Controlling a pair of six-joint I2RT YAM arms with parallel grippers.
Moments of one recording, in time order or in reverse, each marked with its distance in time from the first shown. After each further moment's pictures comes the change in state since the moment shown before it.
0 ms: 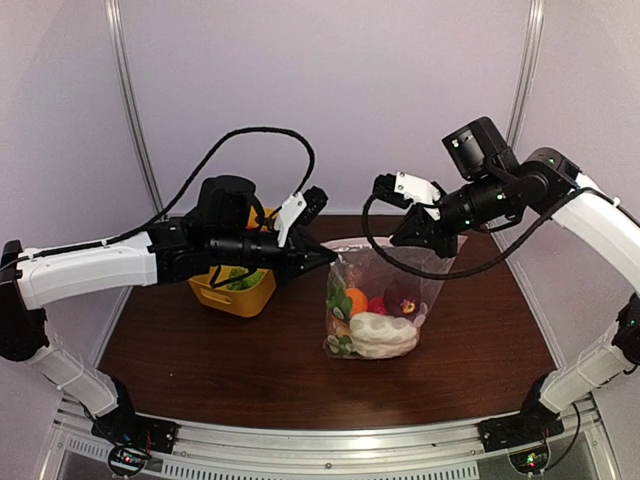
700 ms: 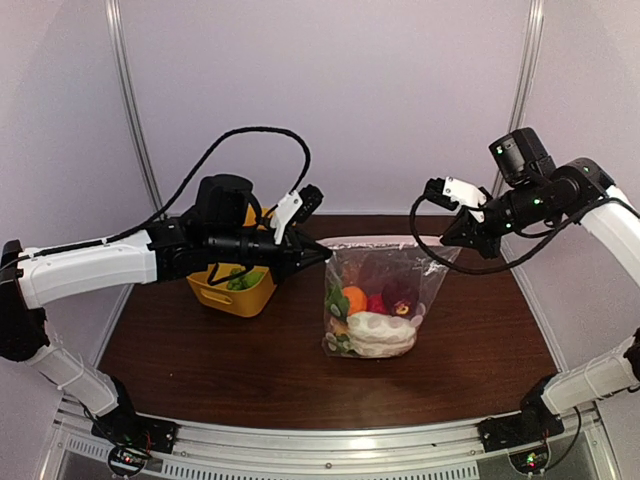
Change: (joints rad) left arm 0.037 -0.002 -0.005 -0.007 0.001 0.007; right arm -0.243 -0.156 -0.127 -0.100 0.021 -0.078
